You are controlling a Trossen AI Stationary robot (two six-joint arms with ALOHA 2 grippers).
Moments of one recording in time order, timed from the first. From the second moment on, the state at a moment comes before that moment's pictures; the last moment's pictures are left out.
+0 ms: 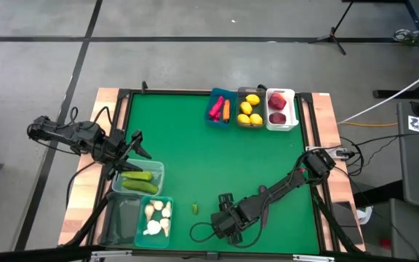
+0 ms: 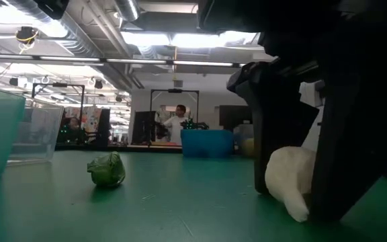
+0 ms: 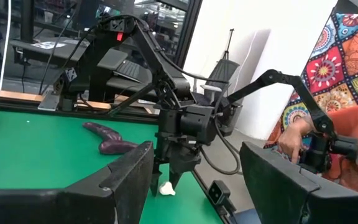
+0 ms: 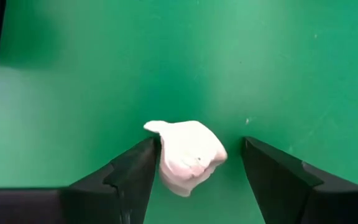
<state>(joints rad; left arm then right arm) -0.26 0.34 0.47 -0.12 0.12 -0.29 0.56 2.20 1.63 -0.67 0.07 0.34</state>
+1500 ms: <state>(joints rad) -0.26 0.34 0.47 -0.12 0.07 -0.26 0.34 2.23 1.83 -0.03 0.06 -0.03</state>
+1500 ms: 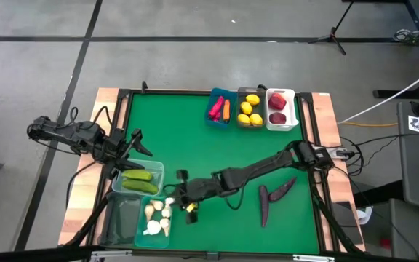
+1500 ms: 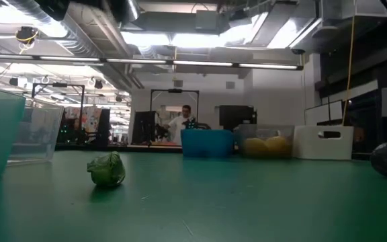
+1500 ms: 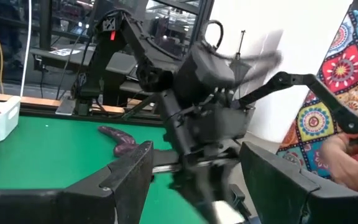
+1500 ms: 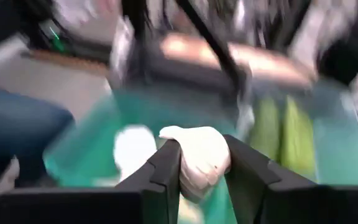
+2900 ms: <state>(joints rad) -0.26 0.33 0.47 -0.20 0.04 -0.24 0.31 2.25 1.83 -0.28 -0.02 0.04</state>
